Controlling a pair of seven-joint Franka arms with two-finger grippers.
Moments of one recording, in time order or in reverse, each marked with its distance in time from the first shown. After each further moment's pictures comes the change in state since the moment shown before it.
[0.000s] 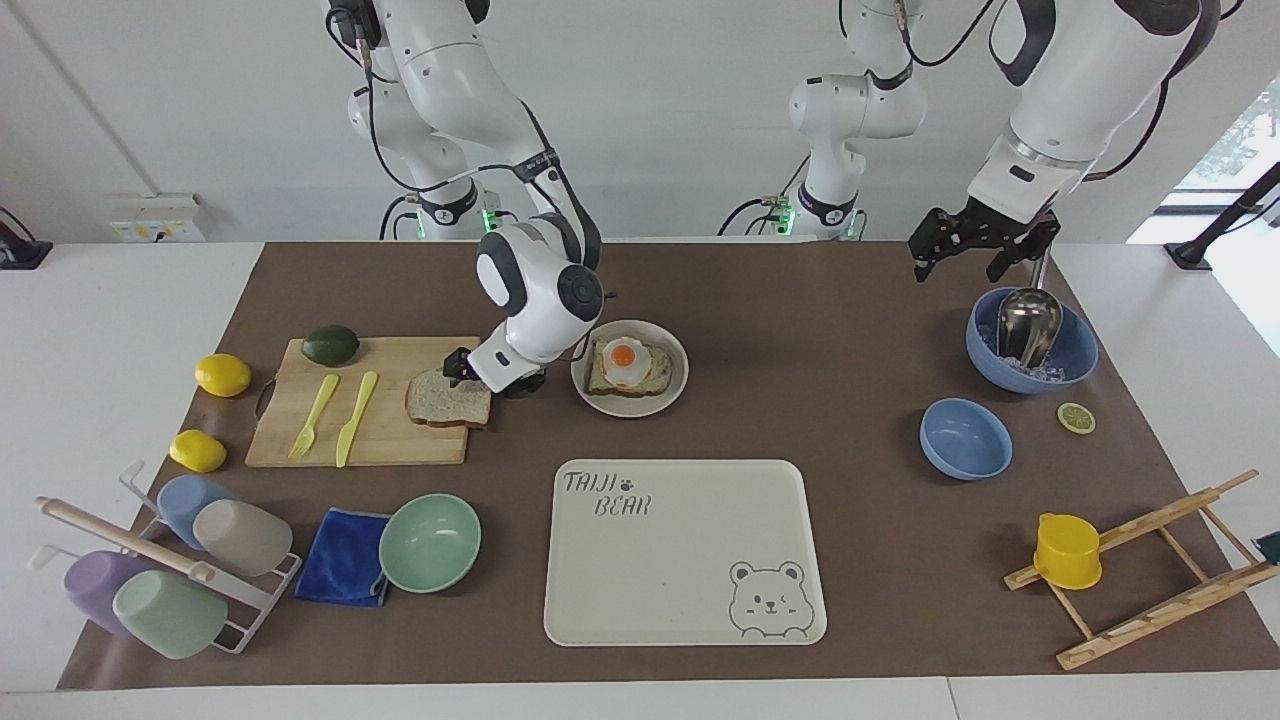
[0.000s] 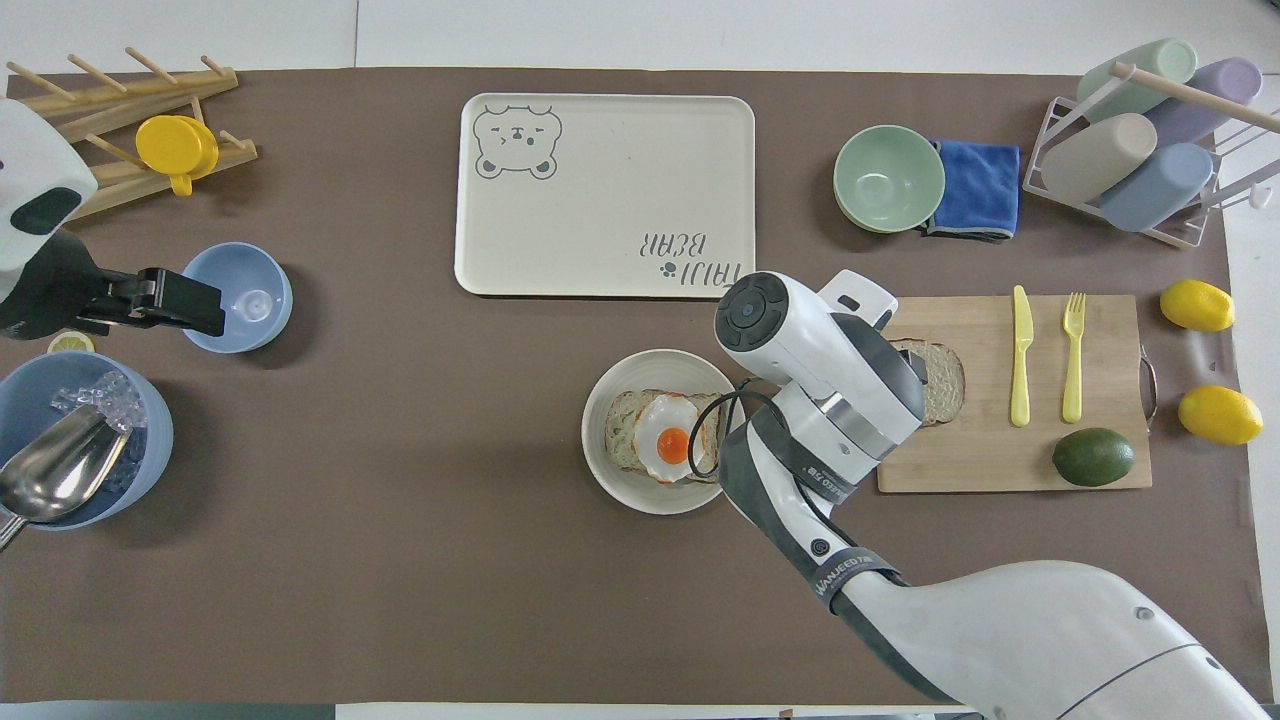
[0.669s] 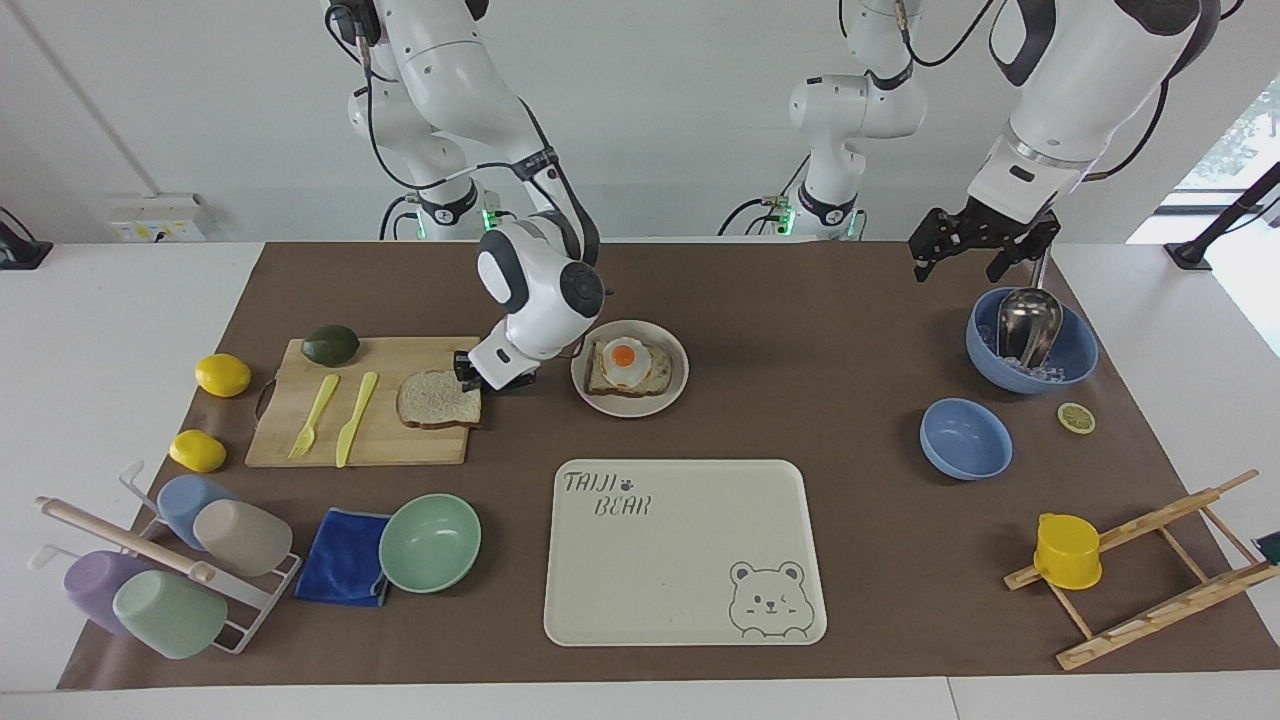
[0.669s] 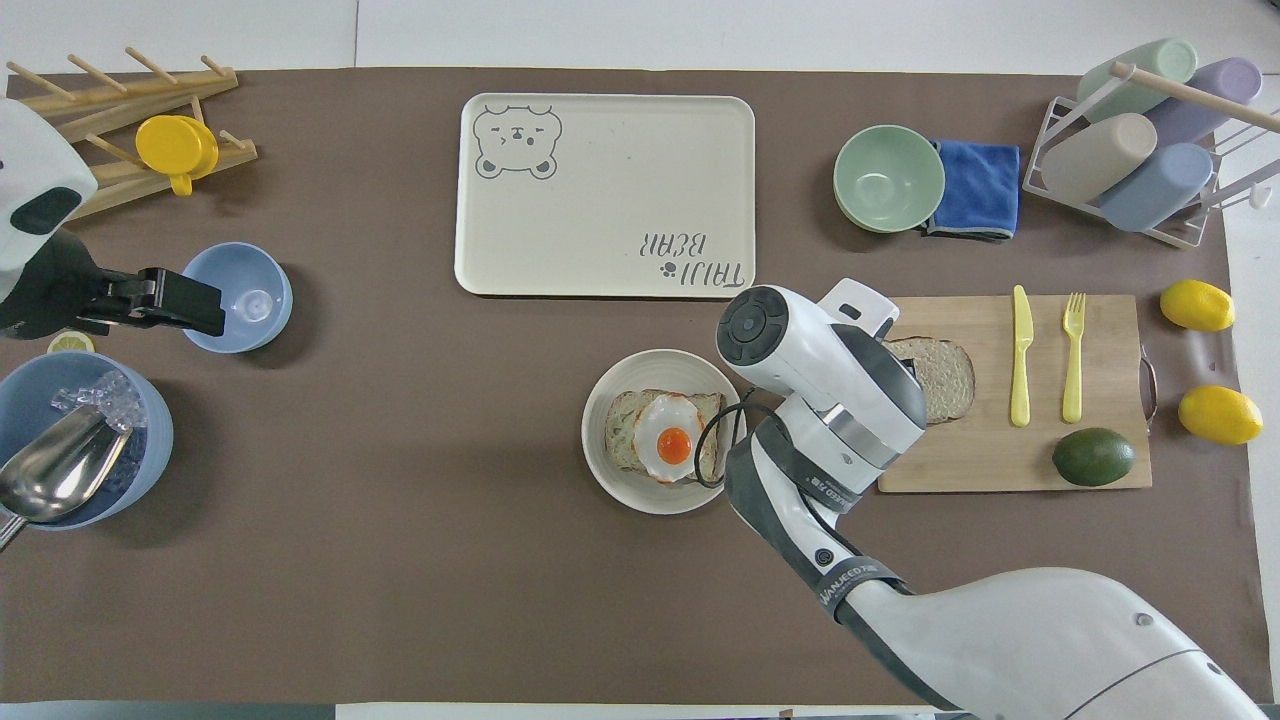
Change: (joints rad) left arm 0.000 0.000 0.000 0.000 0.000 0.000 0.000; right arm 0.009 -0.017 0.002 -0.012 -0.030 -0.008 0.000
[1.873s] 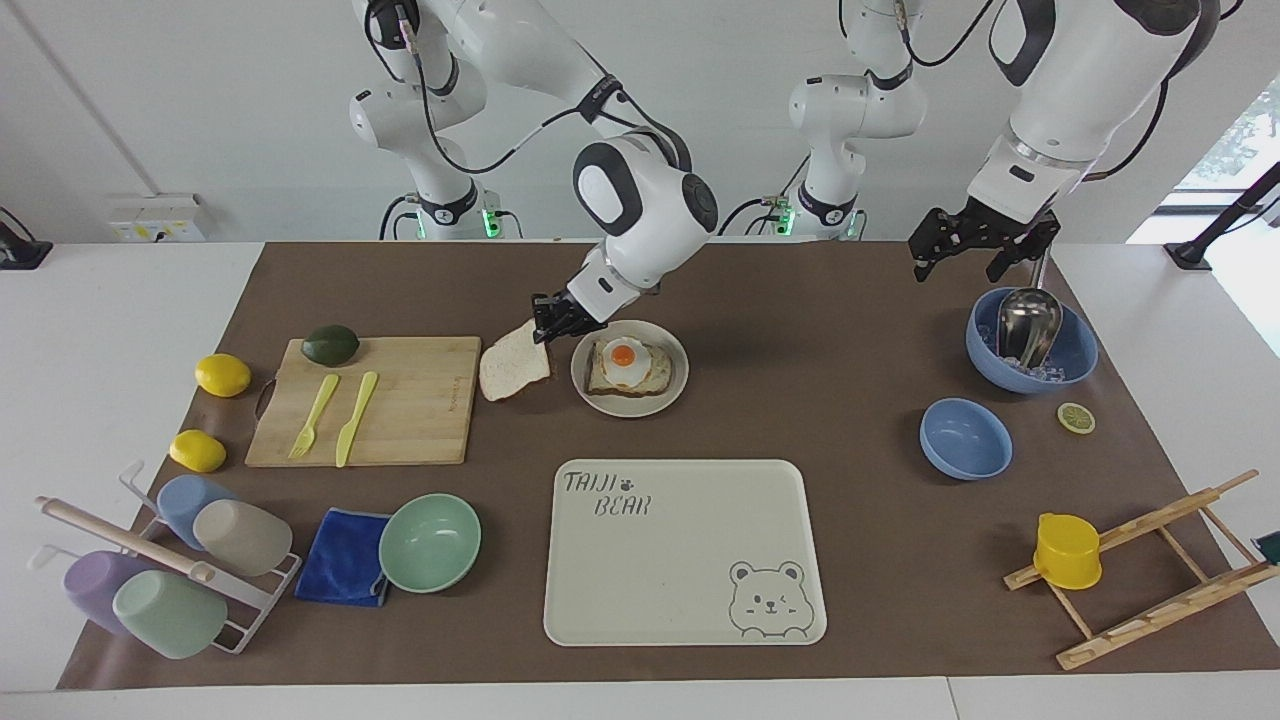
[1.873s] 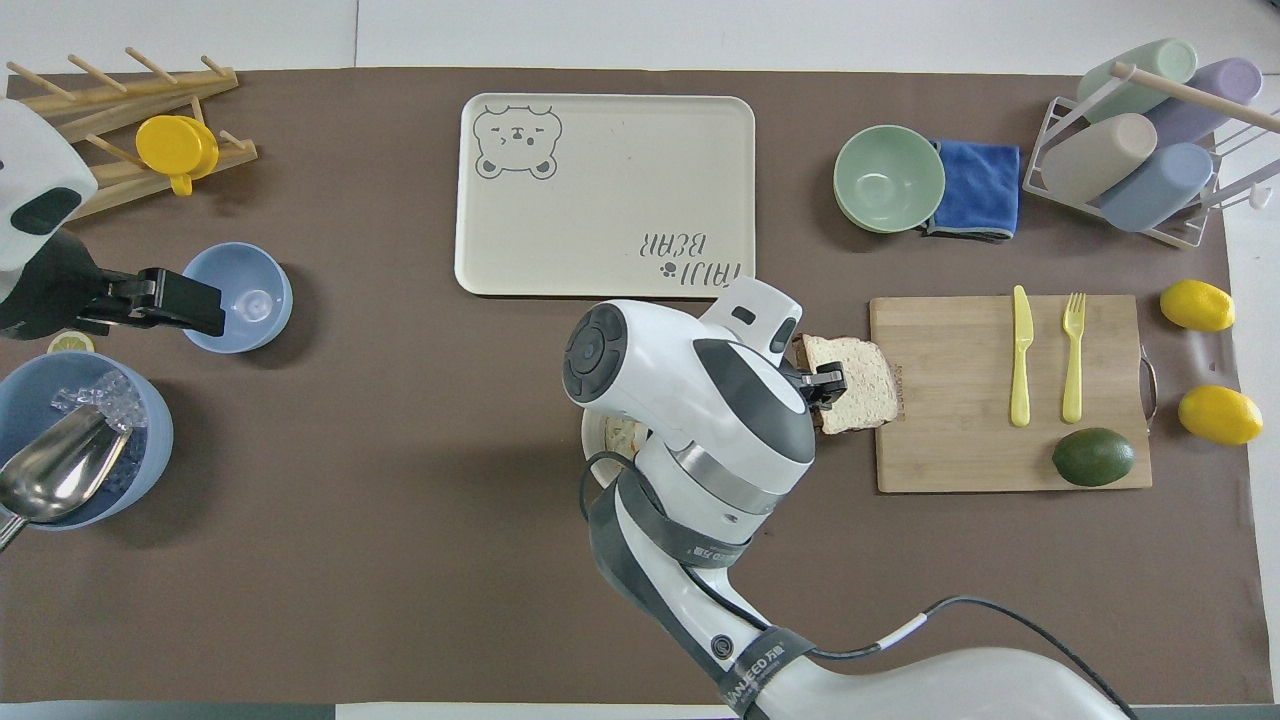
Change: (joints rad) left arm 0.000 0.000 0.000 0.000 0.000 0.000 -0.001; right arm 0.142 0.023 0.131 0.313 -0.007 -0.374 -0.015
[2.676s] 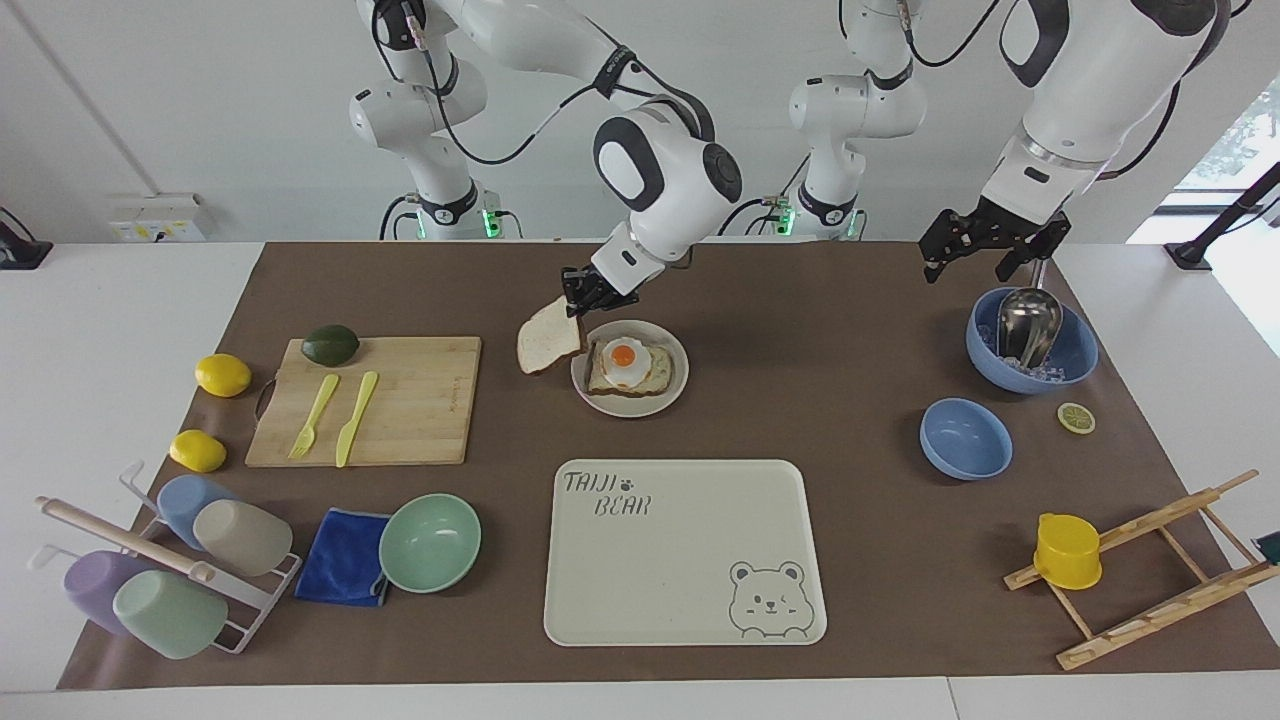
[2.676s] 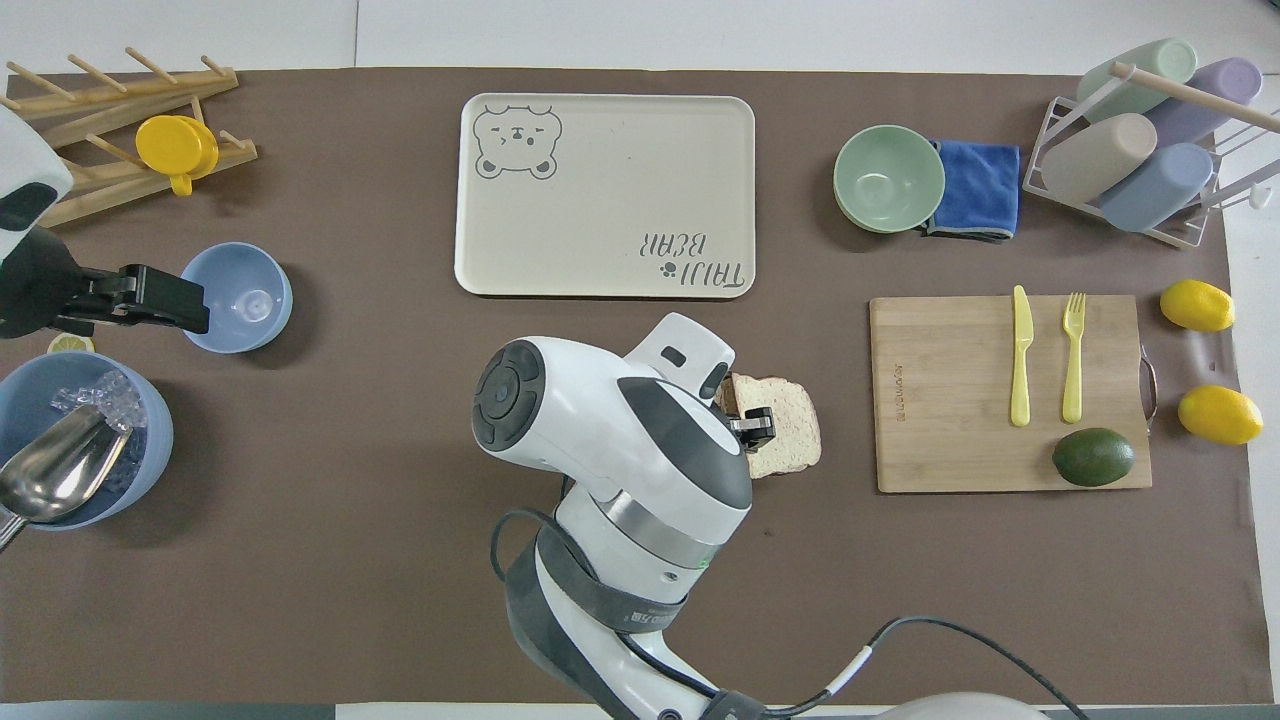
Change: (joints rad) left arm 0.021 0.000 0.003 0.000 0.000 0.000 -0.003; right arm -0.025 -0.009 0.085 0.058 0.116 -0.020 0.107
